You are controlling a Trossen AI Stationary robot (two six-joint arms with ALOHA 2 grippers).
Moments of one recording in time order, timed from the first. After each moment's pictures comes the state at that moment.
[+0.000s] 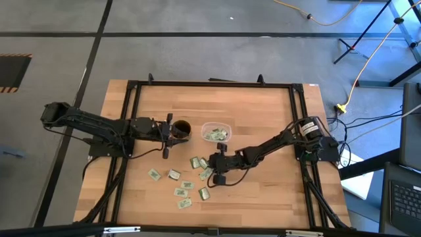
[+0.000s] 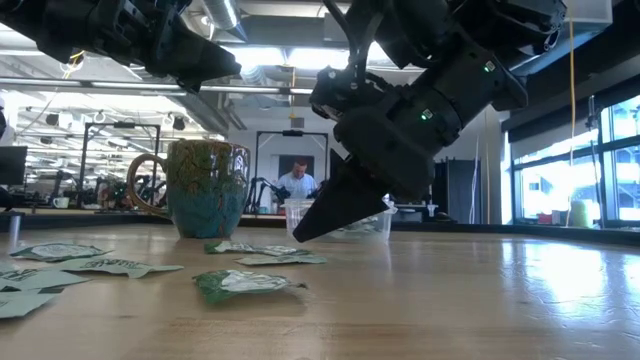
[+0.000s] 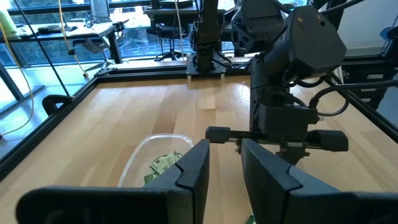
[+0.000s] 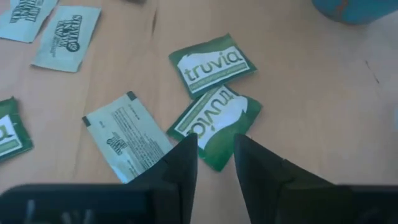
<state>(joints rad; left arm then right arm) -0.07 0.93 0.37 0.36 -0.09 0.01 0.28 2.02 1.06 0.19 0.29 0.23</state>
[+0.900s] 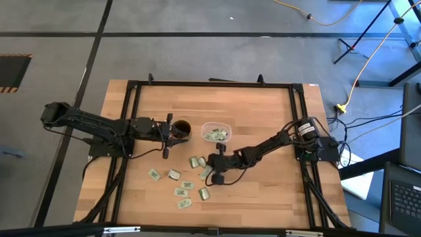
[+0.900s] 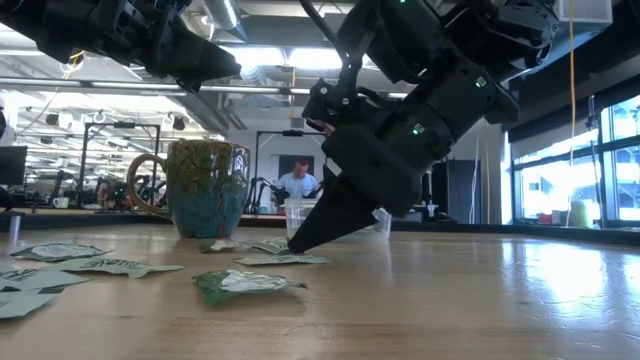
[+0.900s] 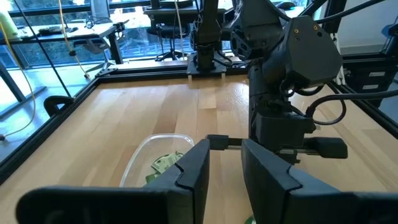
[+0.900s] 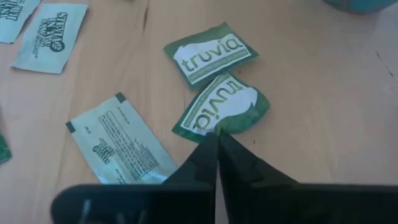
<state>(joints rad) -0.07 0.93 0.37 0.36 -0.10 0.02 0.27 2.08 1.06 0.20 0.27 0.26</state>
